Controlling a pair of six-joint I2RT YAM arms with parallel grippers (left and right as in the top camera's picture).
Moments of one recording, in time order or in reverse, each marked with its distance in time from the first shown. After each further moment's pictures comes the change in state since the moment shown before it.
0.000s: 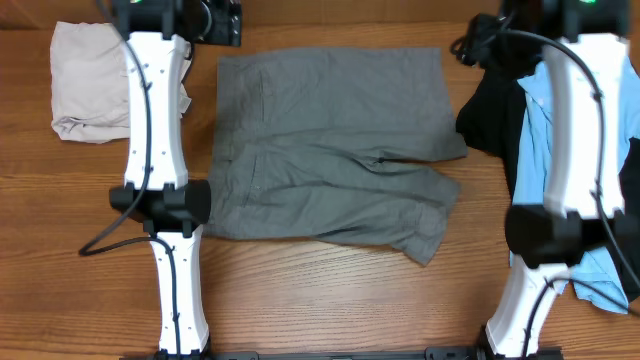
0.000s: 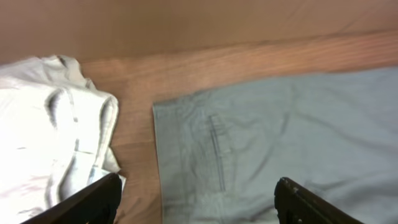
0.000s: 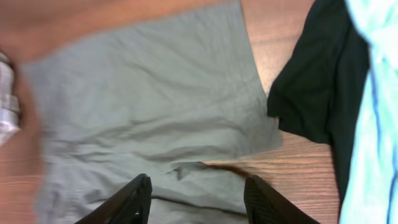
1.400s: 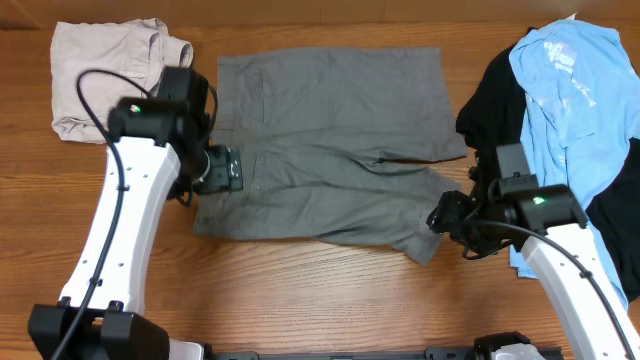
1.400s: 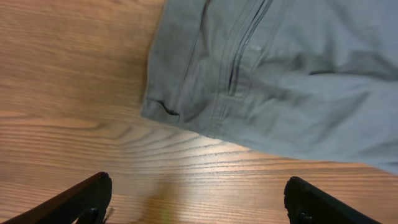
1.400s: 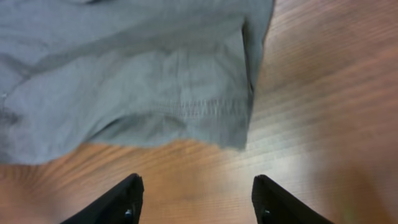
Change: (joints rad) left arm -0.050 -0.894 -1.615 0.130 -0.109 -0.272; right arm 0.128 -0.890 -1.708 0.579 -0.062 0.331
